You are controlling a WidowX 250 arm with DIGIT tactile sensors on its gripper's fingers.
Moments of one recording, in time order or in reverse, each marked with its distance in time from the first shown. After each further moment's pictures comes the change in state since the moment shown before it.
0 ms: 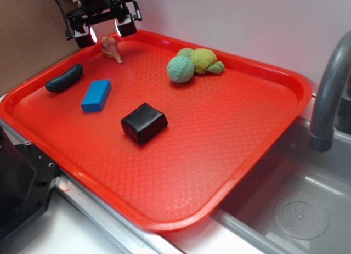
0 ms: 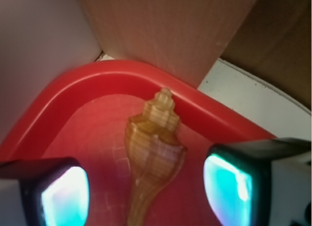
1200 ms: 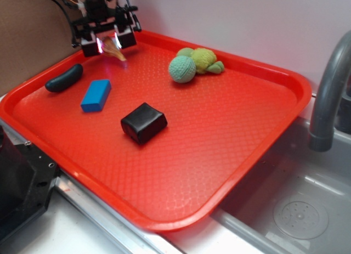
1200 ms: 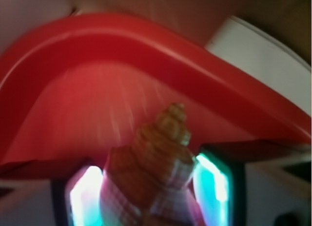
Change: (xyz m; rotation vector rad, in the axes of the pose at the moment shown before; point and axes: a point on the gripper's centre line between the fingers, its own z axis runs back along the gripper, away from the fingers) arm -0.020 0.002 0.013 -0.004 0.138 -0.011
